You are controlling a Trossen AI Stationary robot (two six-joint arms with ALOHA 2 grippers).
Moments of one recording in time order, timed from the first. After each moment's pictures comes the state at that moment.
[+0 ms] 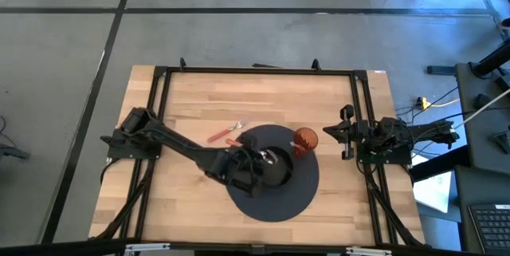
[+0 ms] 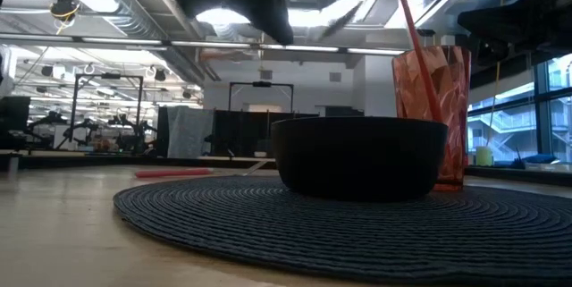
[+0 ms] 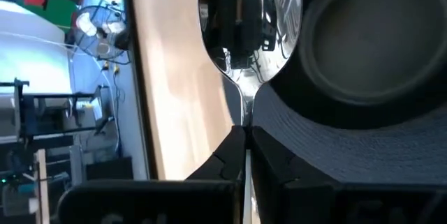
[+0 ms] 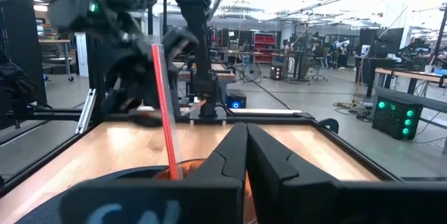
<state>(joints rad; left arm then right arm) -0.40 1.91 1.60 -0.90 -0.81 0.11 0.17 0.00 0.01 0.16 0.24 -0.09</state>
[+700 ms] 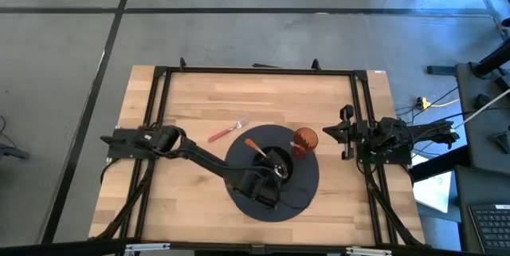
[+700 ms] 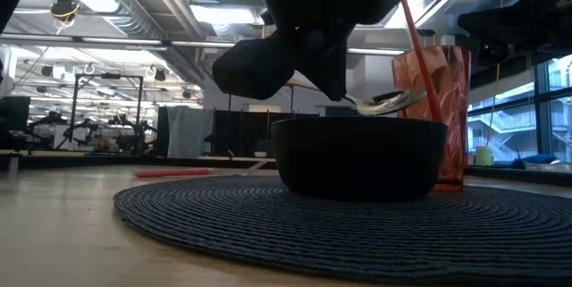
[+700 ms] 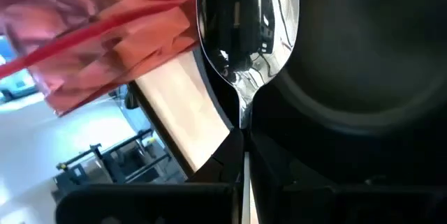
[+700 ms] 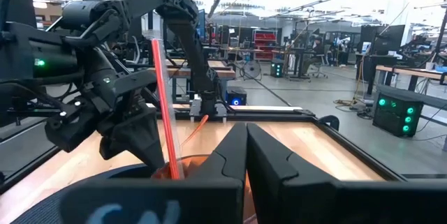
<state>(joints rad) -0.41 2.26 1.90 -0.96 -0.87 0.54 0.17 0.00 0.01 0.15 0.24 -0.08</state>
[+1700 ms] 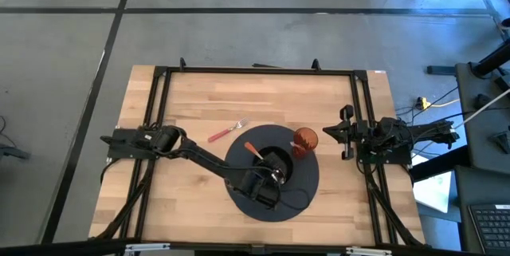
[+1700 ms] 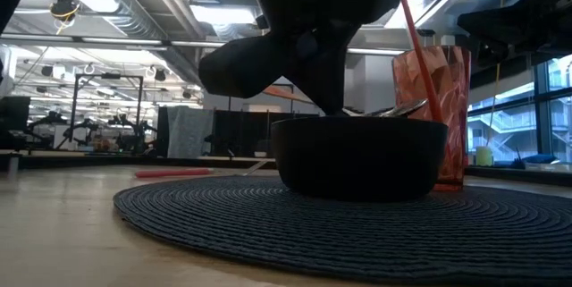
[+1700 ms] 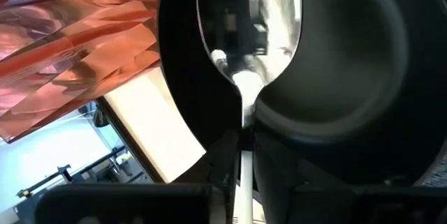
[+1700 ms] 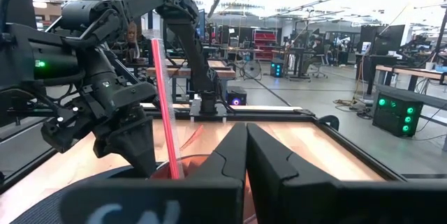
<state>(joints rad) -0.40 2.27 1.90 -0.98 -0.76 0.53 0.17 0.00 0.01 0.15 0.24 -0.08</state>
